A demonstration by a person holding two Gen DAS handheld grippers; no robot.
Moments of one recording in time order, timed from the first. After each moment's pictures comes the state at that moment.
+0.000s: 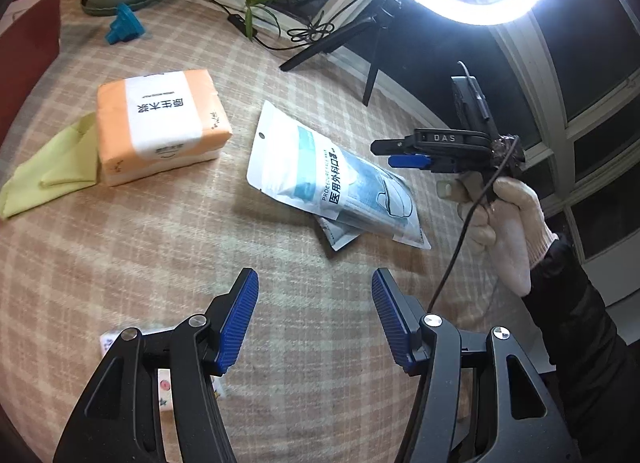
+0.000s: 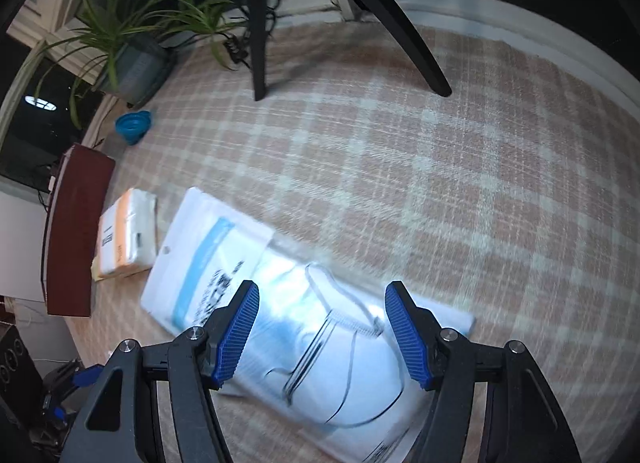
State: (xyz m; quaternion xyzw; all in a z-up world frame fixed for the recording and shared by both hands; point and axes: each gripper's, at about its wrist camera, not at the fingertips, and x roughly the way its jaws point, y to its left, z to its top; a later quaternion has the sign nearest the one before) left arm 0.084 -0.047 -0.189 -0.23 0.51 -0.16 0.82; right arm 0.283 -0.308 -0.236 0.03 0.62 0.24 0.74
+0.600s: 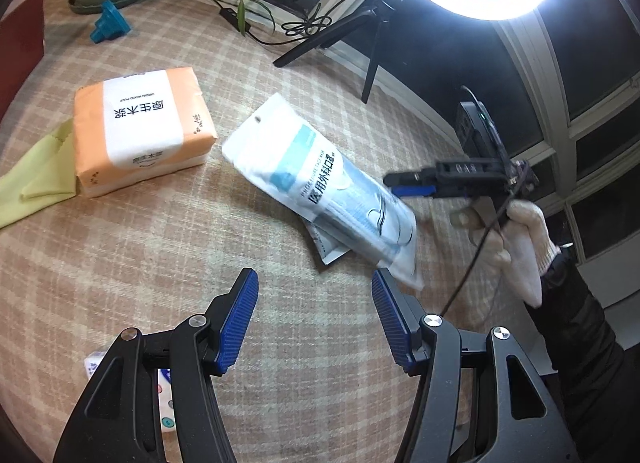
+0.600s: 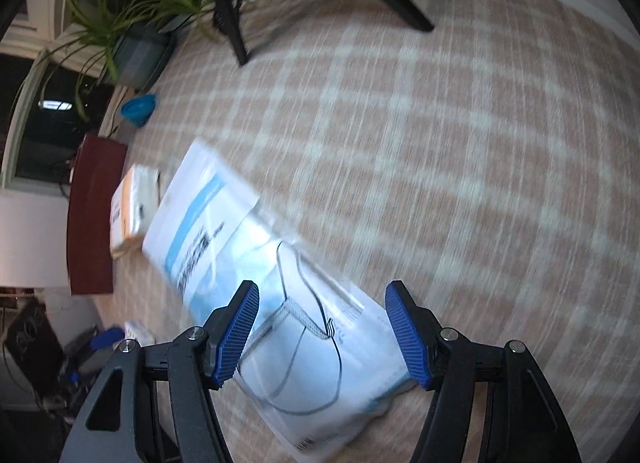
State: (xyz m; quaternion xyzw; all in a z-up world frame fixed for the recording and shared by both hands) left arm 0.104 -0.057 -0.201 -0.24 0.51 -0.16 0.81; right arm 0.294 -0.343 -0.265 0.08 0.67 0.27 0.69
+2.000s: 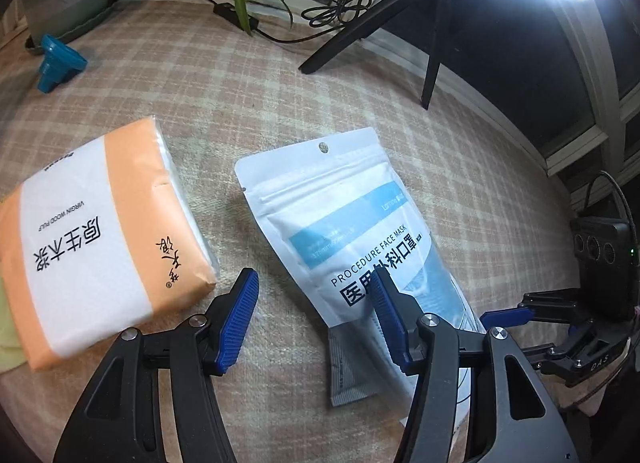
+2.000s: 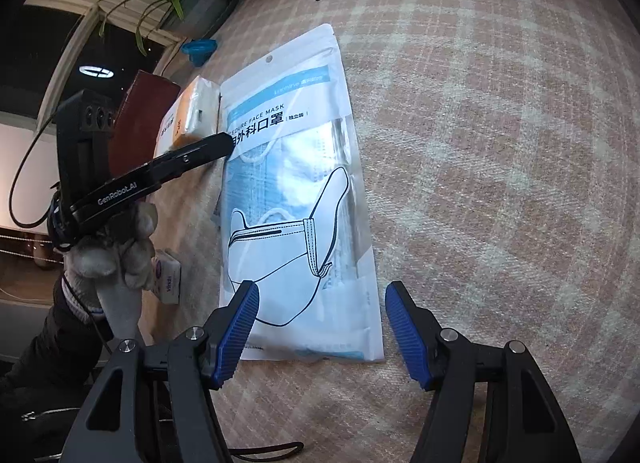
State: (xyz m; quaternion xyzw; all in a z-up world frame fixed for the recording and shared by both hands) left arm 0.208 -0.066 -0.254 -0.15 0.53 -0.12 0.82; right arm 0.193 -0.330 -0.266 0.08 0.66 0.34 0.67
